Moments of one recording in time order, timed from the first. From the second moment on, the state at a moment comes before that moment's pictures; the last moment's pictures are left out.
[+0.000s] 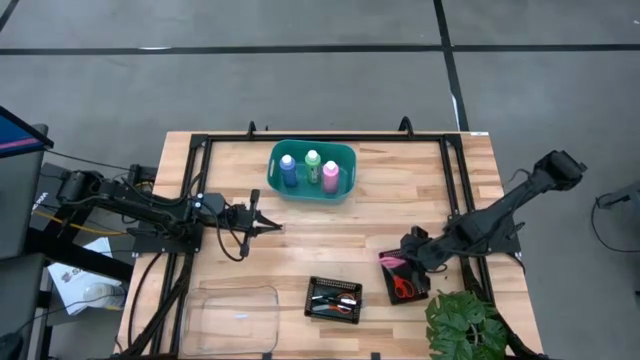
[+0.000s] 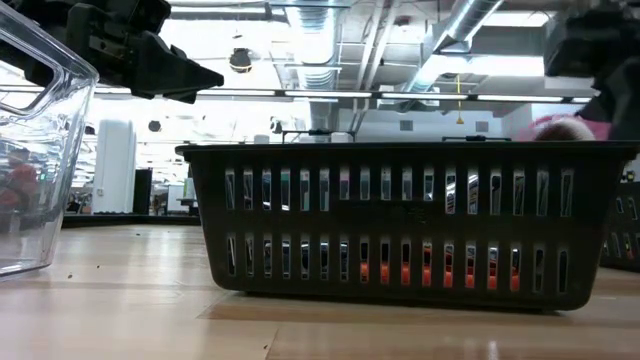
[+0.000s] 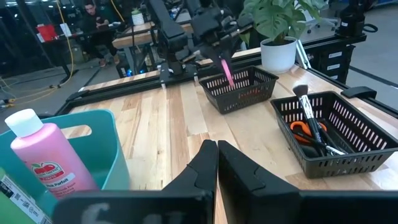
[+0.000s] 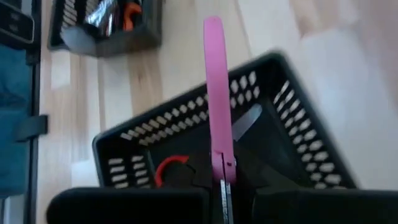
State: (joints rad) left arm -0.07 0.94 0.23 0.56 0.01 0.20; right arm 0.56 1.06 0.51 -0.40 0.16 0.77
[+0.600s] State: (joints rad) left arm -0.07 0.94 0.23 0.56 0.01 0.20; right arm 0.56 1.11 0.51 -0.47 0.05 0.93
